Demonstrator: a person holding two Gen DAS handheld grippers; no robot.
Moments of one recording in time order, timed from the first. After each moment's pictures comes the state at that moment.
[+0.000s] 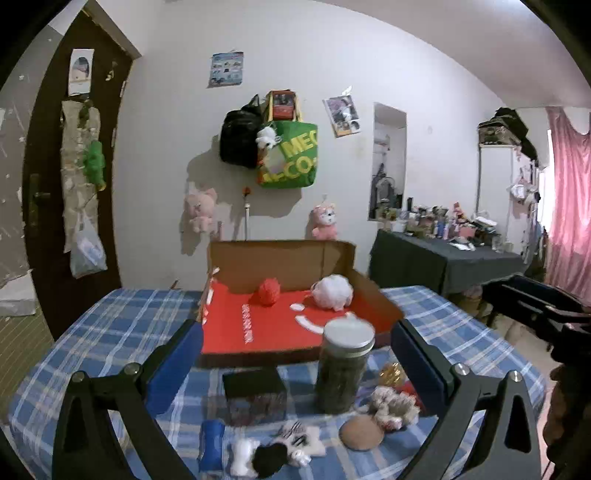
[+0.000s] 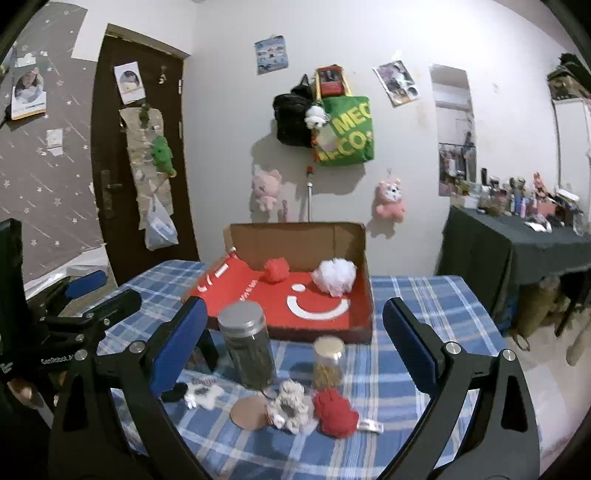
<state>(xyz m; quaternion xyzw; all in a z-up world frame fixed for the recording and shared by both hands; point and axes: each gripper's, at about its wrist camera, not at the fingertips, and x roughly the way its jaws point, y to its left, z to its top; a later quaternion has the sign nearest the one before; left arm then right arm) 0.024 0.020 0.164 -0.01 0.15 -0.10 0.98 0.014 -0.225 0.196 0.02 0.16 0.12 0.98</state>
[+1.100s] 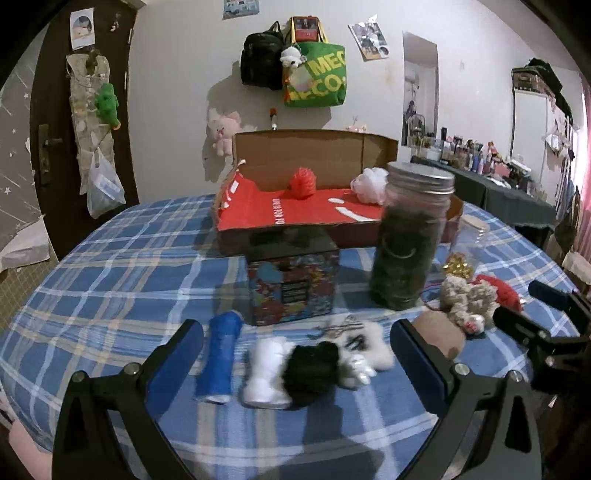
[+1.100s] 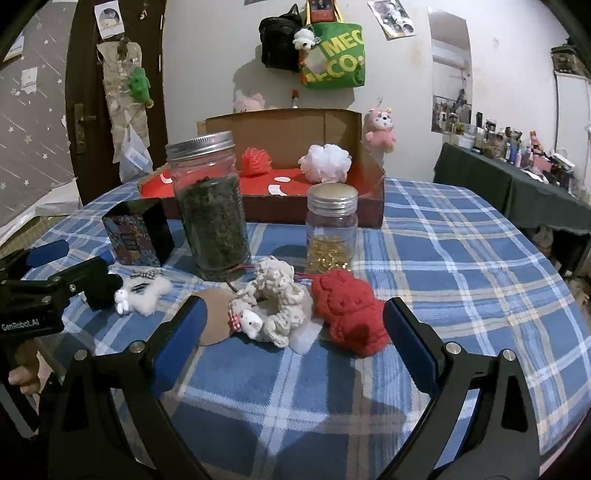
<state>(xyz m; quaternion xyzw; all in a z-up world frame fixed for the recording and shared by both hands) 0.051 0.039 0.051 0.02 0.28 -0.05 0.96 0.040 -0.203 0.048 -0.01 0.27 0.08 0.96</state>
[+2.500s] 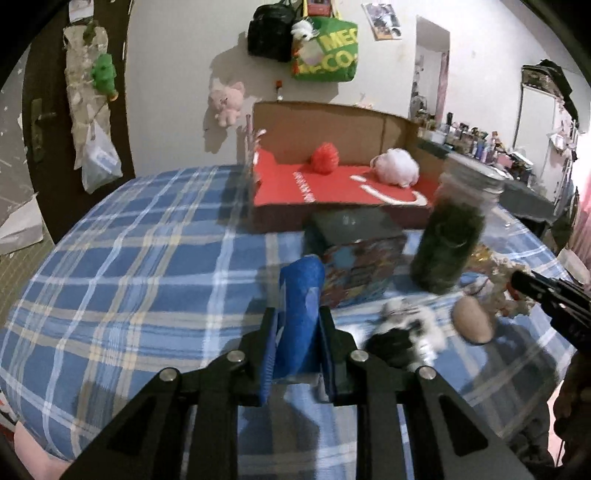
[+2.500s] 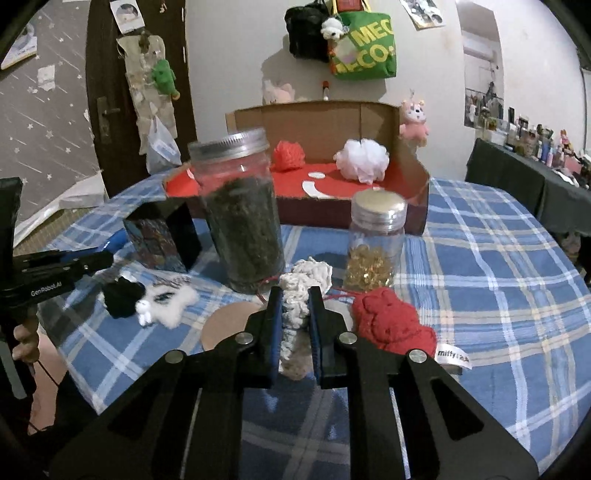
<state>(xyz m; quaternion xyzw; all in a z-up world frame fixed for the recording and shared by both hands) 0.072 0.092 0.050 0.00 0.33 -0.07 0.94 0.061 -0.192 0.054 -0.01 0.29 0.14 0.95</state>
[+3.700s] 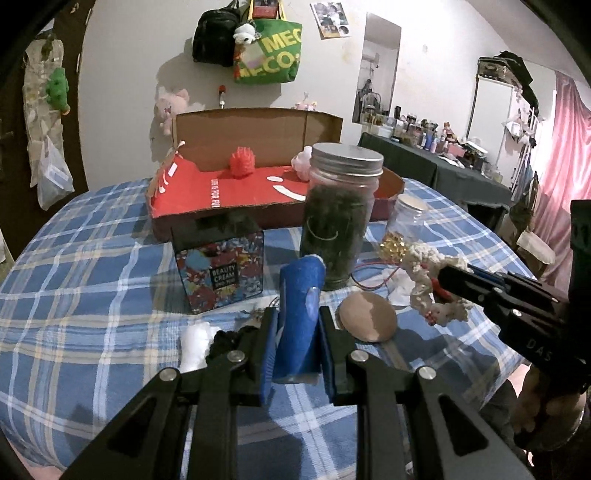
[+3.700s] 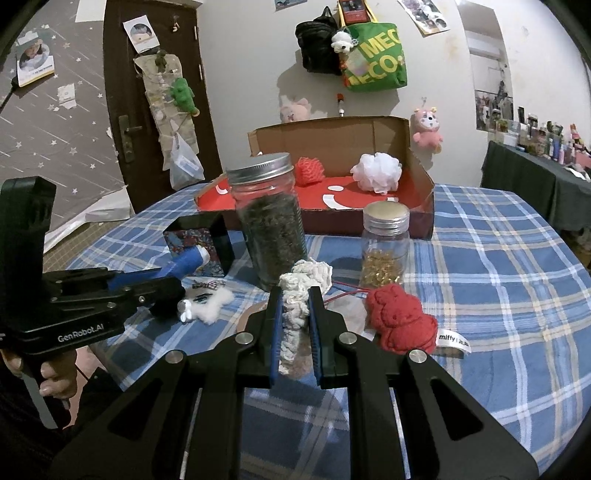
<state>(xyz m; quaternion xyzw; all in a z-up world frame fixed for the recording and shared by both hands) 0.050 0.018 0.060 0.01 0.33 -0.16 0.93 0.033 -0.201 0.069 0.02 0.27 0.19 0.94</state>
